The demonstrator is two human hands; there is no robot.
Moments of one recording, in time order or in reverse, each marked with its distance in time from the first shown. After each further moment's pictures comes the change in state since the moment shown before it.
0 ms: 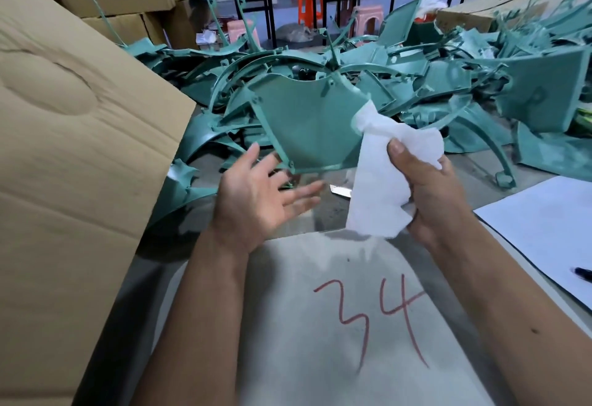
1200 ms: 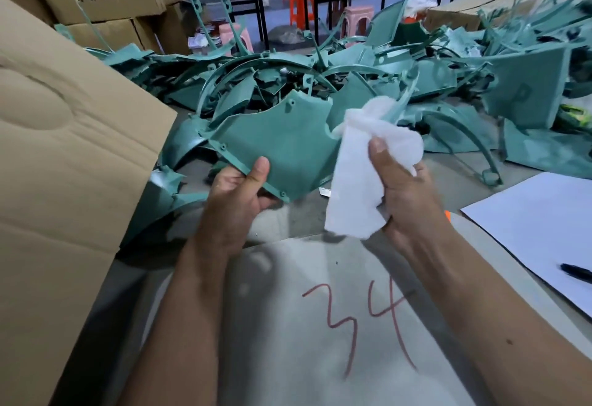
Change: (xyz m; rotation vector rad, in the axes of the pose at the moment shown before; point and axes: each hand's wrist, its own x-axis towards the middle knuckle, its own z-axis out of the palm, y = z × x) left_hand 0.005 -0.011 -0.008 0.262 0.055 0.463; right_hand 0.000 0.014 0.014 0.160 0.117 0.043
